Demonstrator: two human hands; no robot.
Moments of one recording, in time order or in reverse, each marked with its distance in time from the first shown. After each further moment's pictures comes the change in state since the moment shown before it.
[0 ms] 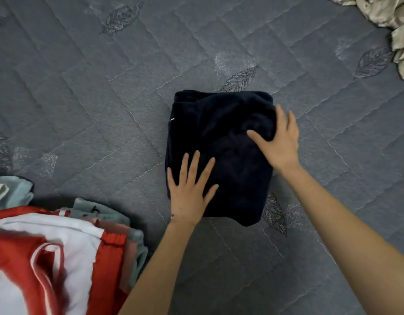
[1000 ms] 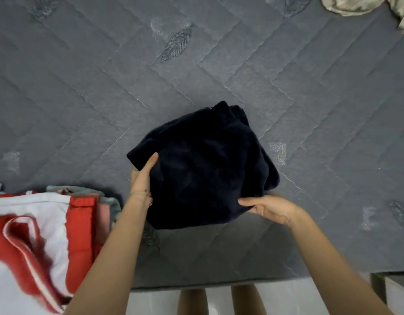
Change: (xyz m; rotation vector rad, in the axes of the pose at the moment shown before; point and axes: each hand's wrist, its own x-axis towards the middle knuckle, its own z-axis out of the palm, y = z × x) left_hand -0.057 0.011 -0.032 -1.617 -0.238 -1.048; right_hand -0.237 0.127 -0.044 1.025 -0.794 0.706
